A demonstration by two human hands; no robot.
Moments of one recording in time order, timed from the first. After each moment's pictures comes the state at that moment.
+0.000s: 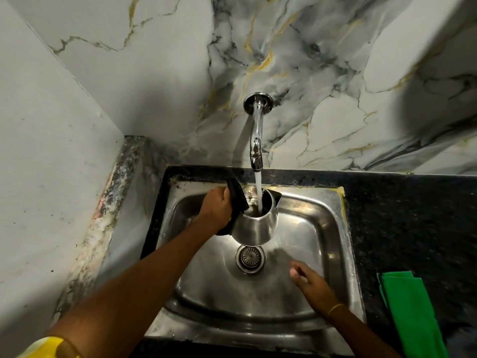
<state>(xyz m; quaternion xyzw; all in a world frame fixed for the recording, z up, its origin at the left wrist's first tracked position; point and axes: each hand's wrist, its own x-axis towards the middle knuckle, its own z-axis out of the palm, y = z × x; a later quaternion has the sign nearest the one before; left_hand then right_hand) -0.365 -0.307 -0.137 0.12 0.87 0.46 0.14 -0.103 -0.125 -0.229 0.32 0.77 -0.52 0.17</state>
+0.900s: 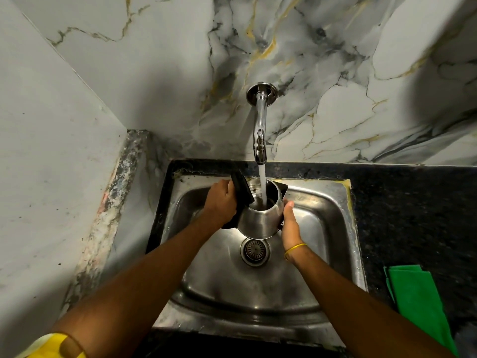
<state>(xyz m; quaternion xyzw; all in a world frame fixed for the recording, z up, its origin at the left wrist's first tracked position) -0.354 -0.301 -0.116 0.07 0.86 0.48 0.16 -0.246 -0.164 -0.205 0.42 0.49 -0.76 -0.02</state>
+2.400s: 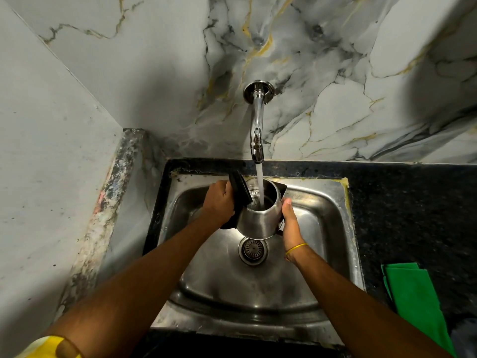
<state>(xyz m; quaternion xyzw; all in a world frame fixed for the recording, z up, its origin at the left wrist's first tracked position) -0.353 -0.300 -0.122 0.09 0.85 0.49 0.16 -0.241 -0.159 -0.199 0.39 0.48 -0.79 -0.03</state>
